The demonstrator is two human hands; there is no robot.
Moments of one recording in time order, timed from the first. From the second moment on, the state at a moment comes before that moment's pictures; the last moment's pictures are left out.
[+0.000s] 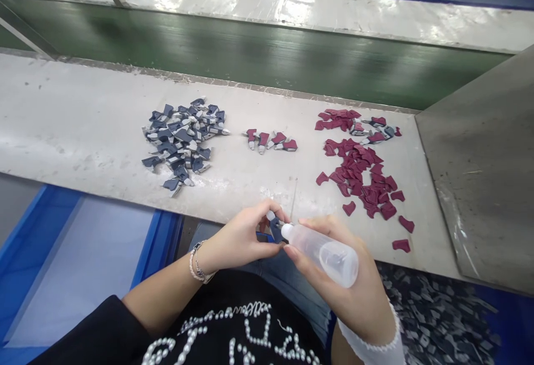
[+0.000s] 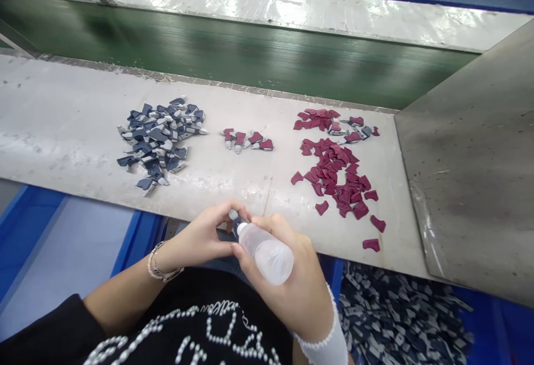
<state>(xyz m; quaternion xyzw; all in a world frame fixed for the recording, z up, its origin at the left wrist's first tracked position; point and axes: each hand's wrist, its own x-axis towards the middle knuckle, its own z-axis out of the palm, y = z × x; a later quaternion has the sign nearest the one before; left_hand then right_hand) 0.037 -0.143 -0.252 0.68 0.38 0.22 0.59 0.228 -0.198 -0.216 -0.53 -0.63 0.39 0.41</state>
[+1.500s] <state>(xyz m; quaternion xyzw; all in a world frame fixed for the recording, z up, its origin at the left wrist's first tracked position) 0.039 -0.140 -0.246 0.70 0.37 0.20 0.58 0.236 -0.198 -0.205 -0.51 -0.64 0.45 0.35</state>
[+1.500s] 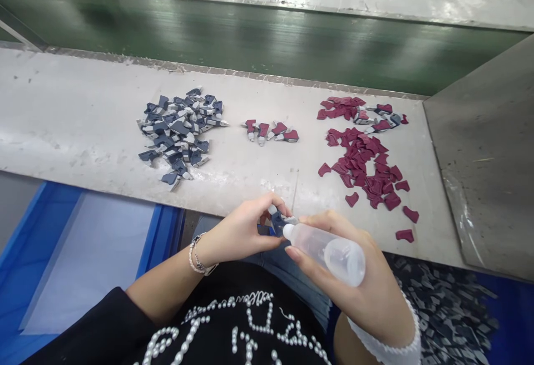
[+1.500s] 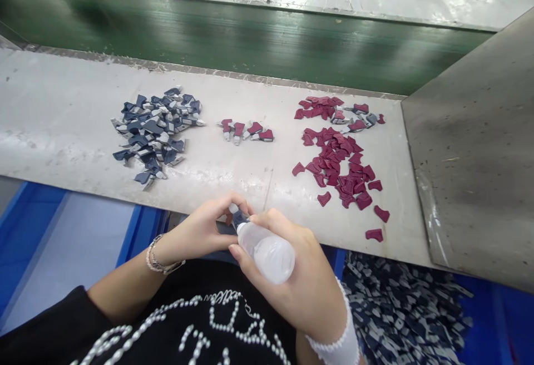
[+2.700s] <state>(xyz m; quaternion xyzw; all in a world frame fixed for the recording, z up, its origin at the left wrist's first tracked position) 0.036 -0.138 -0.246 0.70 0.40 0.23 0.55 0.235 -0.197 -0.201 -0.55 -0.65 0.38 0.37</state>
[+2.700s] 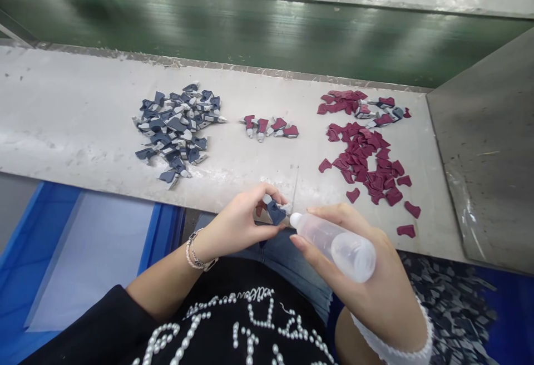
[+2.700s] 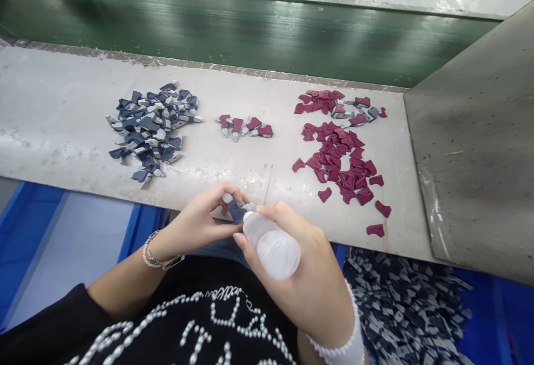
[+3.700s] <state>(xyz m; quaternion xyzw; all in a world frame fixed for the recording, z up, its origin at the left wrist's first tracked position) 0.005 -0.120 -0.279 0.49 0.56 0.30 0.59 0.234 -0.109 -0.293 -0.46 -0.58 0.49 0.47</state>
